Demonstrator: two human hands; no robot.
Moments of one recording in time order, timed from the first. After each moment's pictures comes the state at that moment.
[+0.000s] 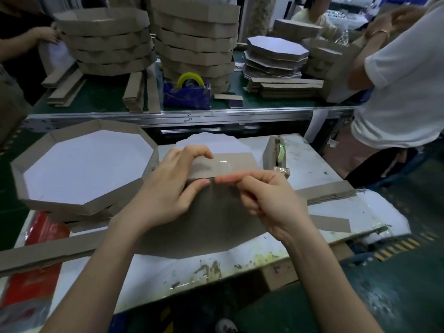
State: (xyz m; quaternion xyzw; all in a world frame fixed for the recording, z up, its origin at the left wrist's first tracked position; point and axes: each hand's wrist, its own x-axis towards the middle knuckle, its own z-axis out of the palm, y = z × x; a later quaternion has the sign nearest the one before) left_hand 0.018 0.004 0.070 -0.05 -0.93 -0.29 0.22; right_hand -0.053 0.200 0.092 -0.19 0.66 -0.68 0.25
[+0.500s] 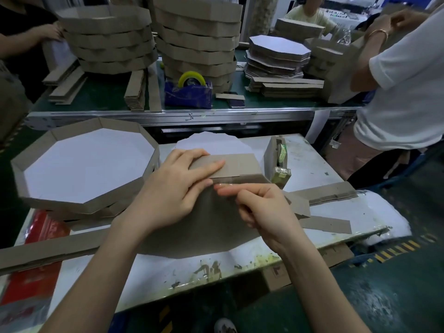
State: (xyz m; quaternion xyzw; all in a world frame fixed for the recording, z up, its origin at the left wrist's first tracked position) left_hand 0.020 0.011 0.078 -0.04 -0.96 -0.18 0.19; right_hand -0.046 0.201 0.075 -0.20 0.67 -0.67 0.25
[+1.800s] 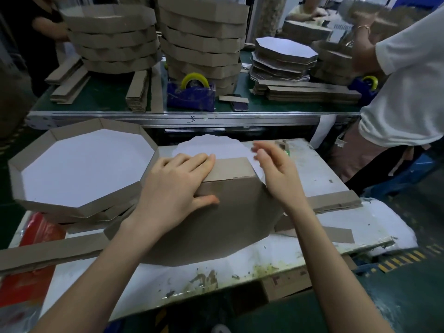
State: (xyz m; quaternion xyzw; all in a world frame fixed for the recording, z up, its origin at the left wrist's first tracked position) left_hand 0.001 0.022 0.084 0.02 -0.98 -0.04 0.21; right_hand -0.142 0.195 0.071 -0.26 0.80 -0.54 -0.01
